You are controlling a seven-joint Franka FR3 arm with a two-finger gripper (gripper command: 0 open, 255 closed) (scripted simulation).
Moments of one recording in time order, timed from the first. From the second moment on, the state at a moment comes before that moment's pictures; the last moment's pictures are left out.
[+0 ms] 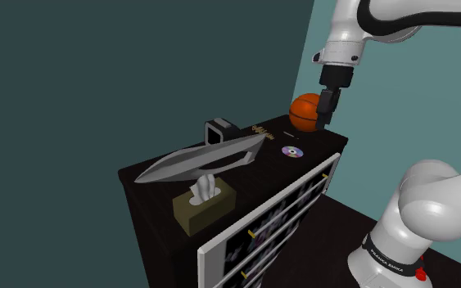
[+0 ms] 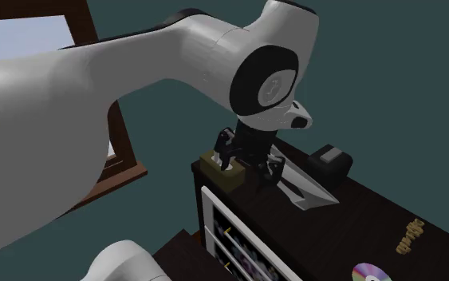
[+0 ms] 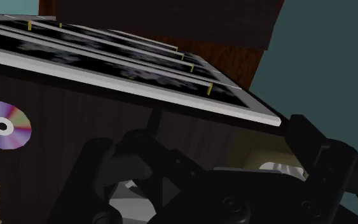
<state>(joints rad) -0.02 -0.82 -0.05 -2.41 0.10 1.50 -0.15</state>
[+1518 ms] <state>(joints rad) -0.07 0.00 0.50 -1.93 0.00 1.65 0.89</state>
